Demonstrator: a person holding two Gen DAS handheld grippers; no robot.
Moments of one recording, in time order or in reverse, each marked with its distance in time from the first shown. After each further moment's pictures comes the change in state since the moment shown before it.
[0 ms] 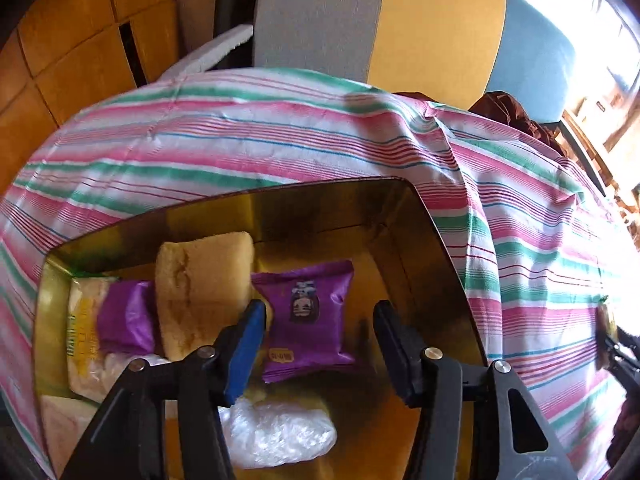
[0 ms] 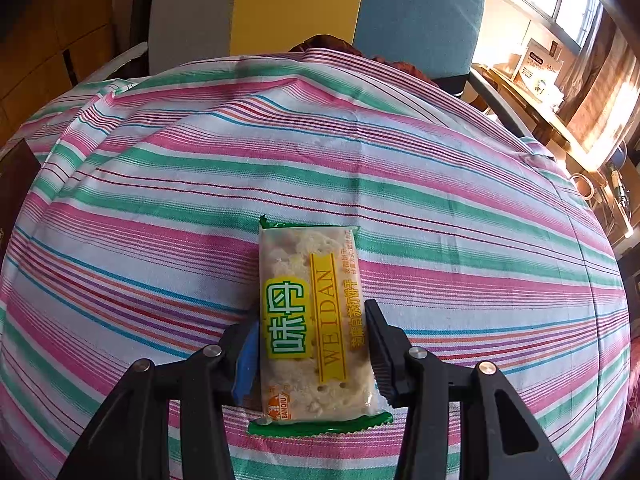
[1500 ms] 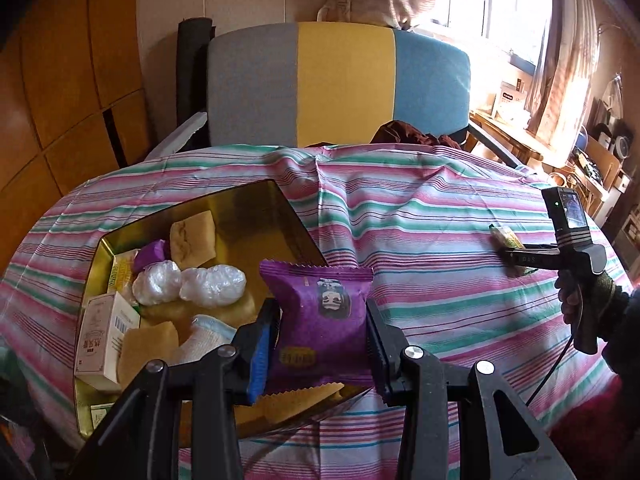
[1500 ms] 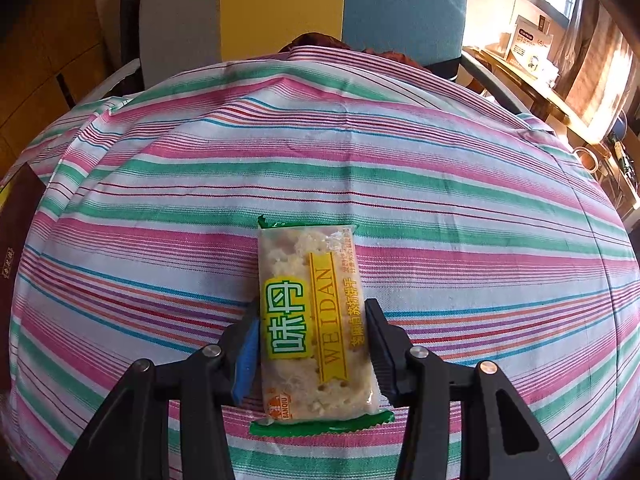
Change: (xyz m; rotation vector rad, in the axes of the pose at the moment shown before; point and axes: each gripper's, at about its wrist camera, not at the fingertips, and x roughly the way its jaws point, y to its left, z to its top) left arm -0.154 -0.049 -0.135 0.171 -0.270 -0.103; right arm -0.004 -0.008 -0.010 0.075 0.003 0.051
